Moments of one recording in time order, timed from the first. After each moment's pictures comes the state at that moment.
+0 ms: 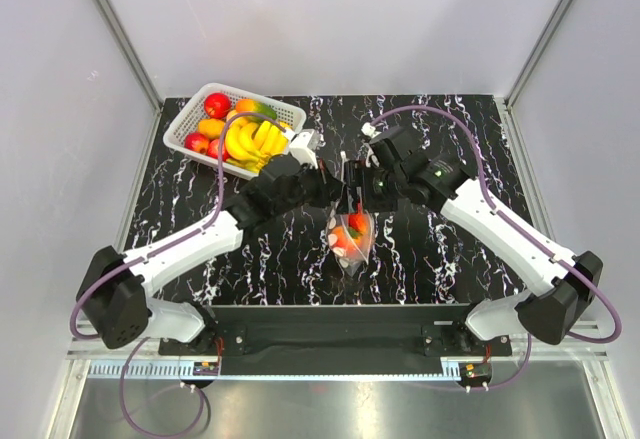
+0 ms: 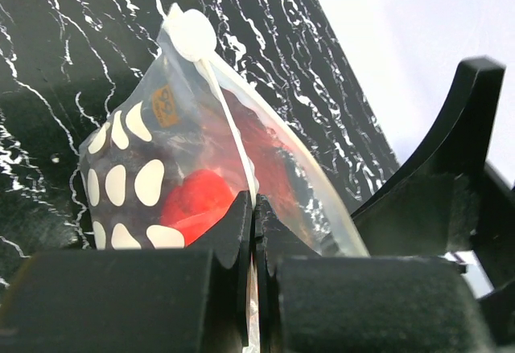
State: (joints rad) left arm -0.79 1.33 0.96 0.05 0.08 -0.66; right arm 0.73 1.39 1.42 -0.88 -0.15 0.58
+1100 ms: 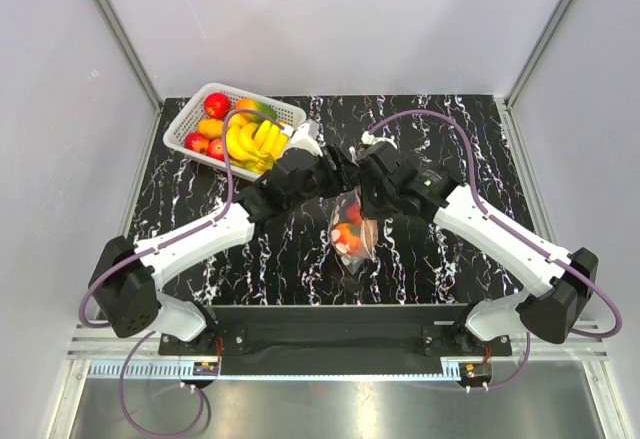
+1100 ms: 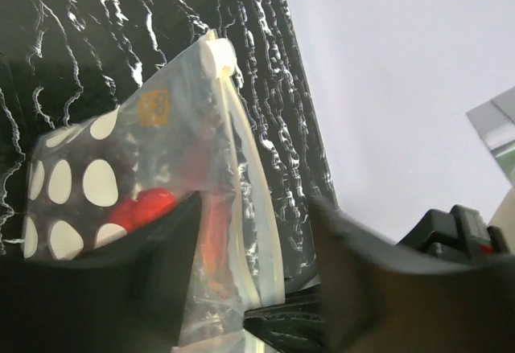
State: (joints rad) left arm -0.84 1.41 1.07 0.04 -0.08 -0.92; right arm 0.82 1.39 1.39 -0.94 0.17 0.60
